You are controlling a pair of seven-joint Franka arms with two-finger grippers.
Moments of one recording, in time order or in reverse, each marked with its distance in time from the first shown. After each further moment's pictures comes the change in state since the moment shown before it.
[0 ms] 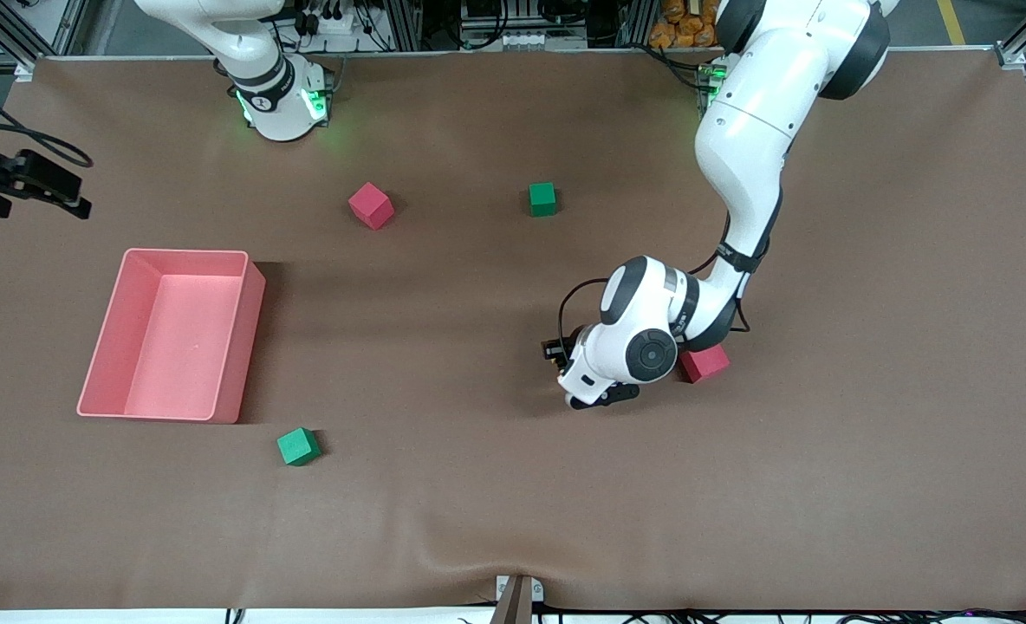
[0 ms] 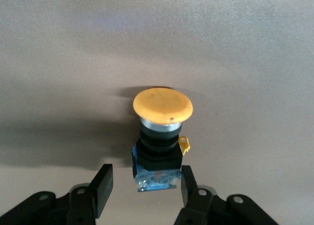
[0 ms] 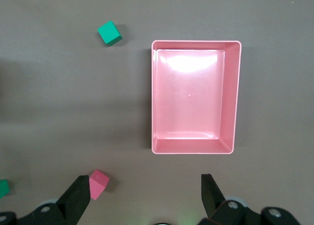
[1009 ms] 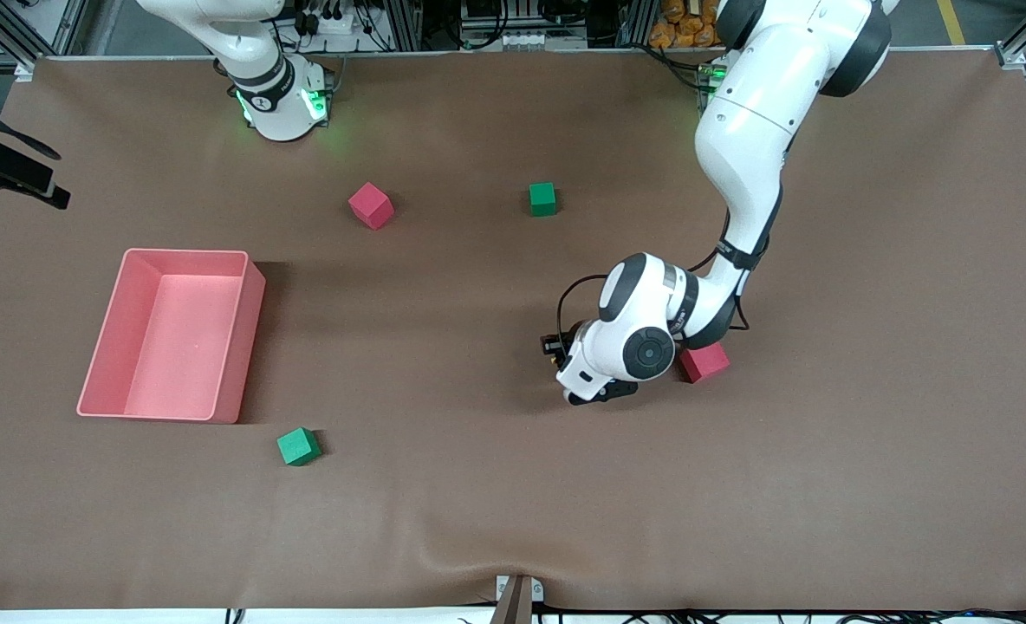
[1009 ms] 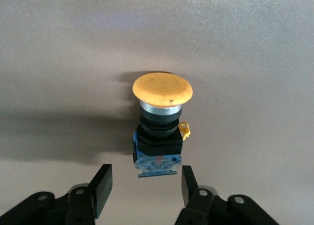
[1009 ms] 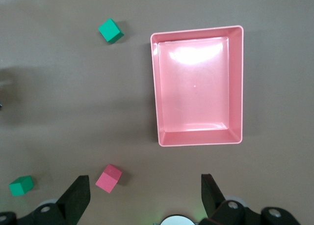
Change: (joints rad) left arm -0.002 -0.018 -0.002 -0.009 0.000 -0.029 -0.001; right arm -0.089 -0.001 -0.007 0.023 0.092 -0.039 -0.002
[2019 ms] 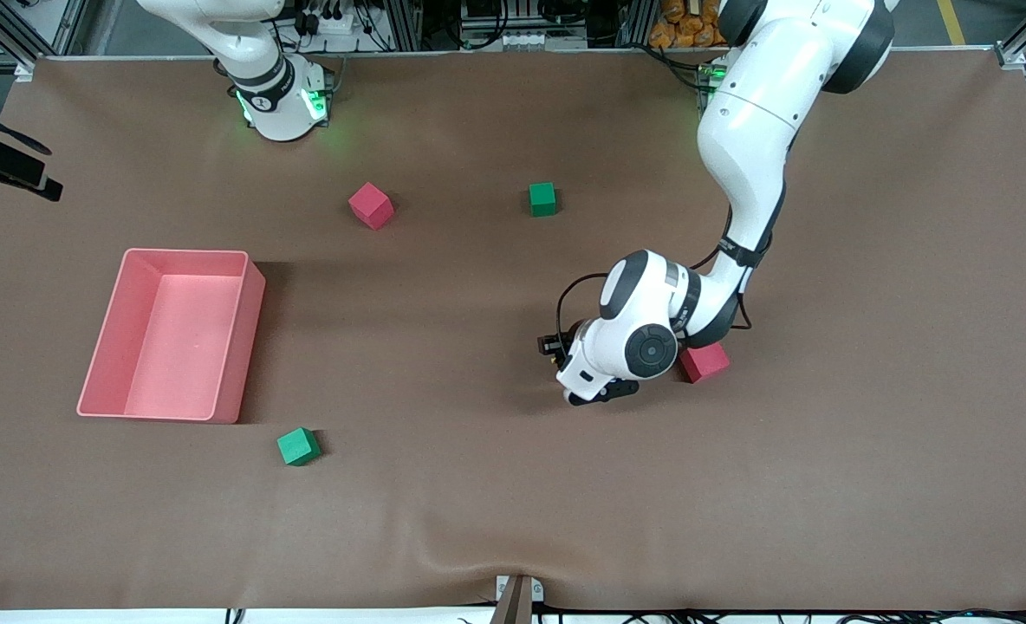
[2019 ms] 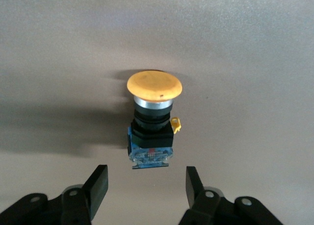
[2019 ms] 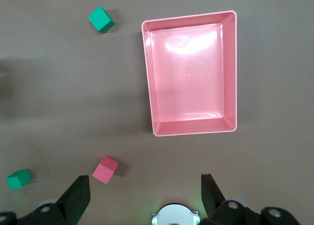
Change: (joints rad) left arm 0.000 -0.015 -0.005 0.001 0.000 -0.004 -0.016; right arm -0.006 -0.003 -0.015 0.000 -0.007 -0.054 0.000
